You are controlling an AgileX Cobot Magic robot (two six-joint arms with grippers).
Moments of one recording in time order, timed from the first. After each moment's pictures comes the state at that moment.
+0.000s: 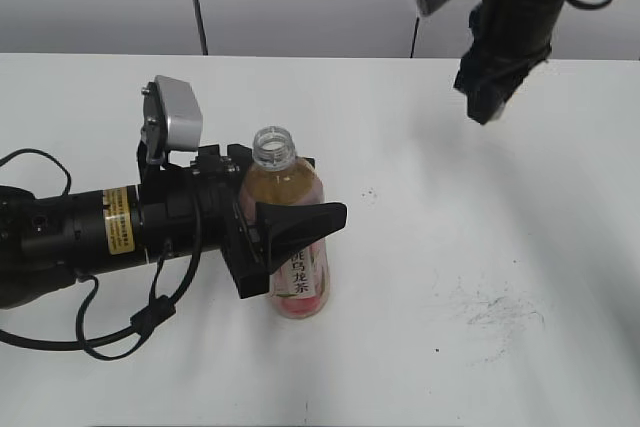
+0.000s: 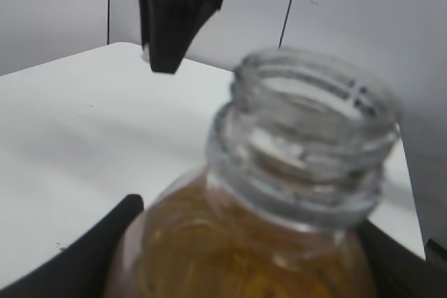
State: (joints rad) left arm -0.45 1.91 -0.60 0.87 -1.22 -0.42; right arm 0.33 2.06 -1.77 -0.02 1.22 -0.59
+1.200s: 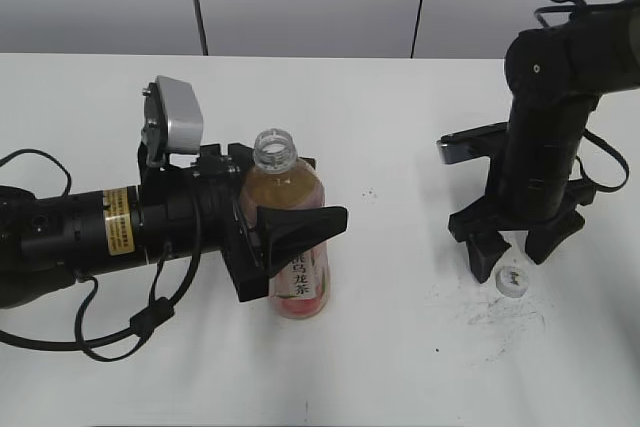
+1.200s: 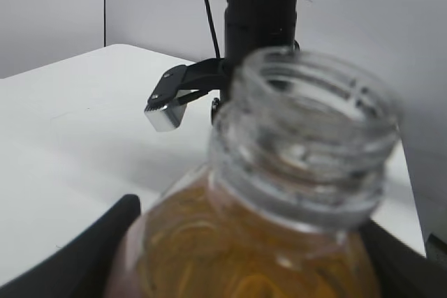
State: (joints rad) left arm -0.45 1.91 -0.60 0.88 -1.22 -0.40; right arm 0.32 2.05 -1.21 0.03 0.91 -0.09
